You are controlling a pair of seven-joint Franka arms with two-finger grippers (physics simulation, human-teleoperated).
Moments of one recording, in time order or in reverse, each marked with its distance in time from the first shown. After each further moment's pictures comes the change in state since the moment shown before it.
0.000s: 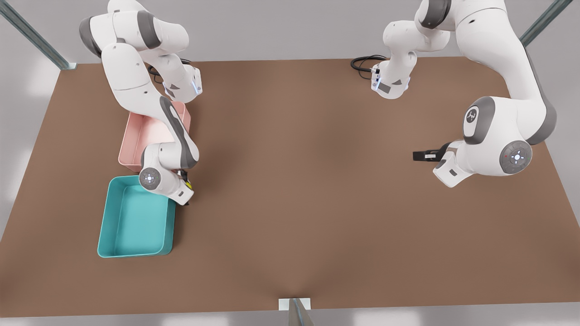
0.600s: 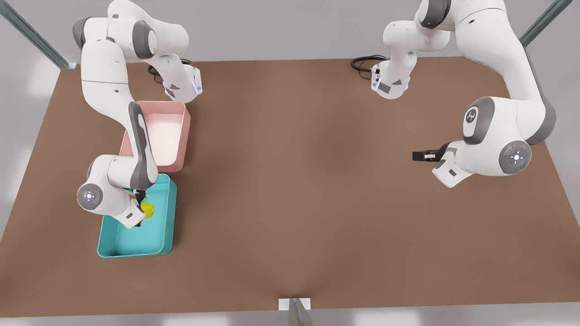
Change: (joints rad) left arm -0.002 0.000 0.000 0.000 -0.001 0.000 0.001; right arm -0.030 0.048 -0.197 0.356 -0.031 -0.290 -0.028
